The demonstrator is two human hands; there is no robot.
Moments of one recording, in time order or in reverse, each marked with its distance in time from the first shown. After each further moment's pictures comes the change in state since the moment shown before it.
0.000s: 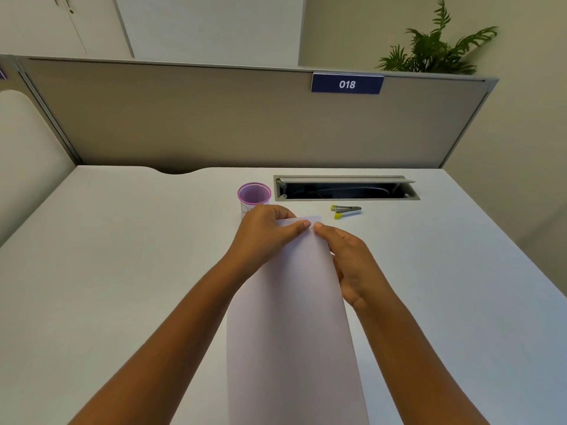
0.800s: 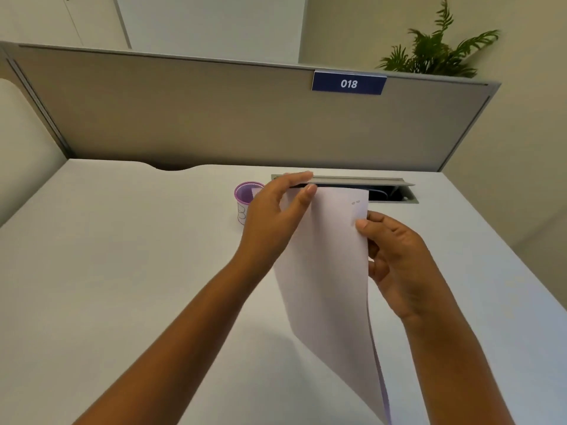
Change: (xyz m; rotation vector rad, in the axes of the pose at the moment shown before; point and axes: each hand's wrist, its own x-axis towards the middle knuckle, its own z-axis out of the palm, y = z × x) left_hand 0.001 0.025 0.002 -0.374 0.200 0.207; right_hand -0.029 -0.043 -0.035 -0.012 -0.073 -0.211
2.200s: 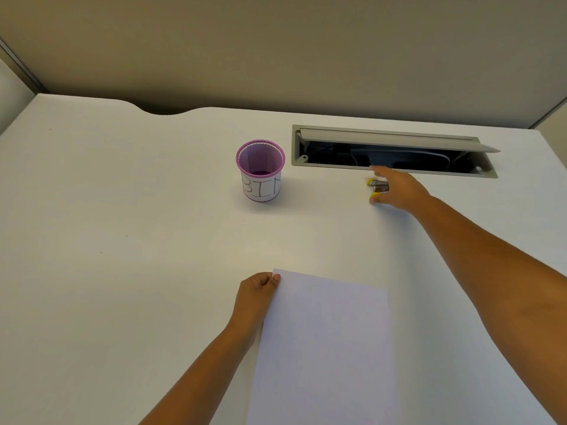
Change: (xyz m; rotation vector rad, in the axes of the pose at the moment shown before) left_hand -0.036 -0.236 0.039 -0.096 -0.028 -0.959; right_hand 0.336 0.185 -0.113 -1.258 -0.214 0.166
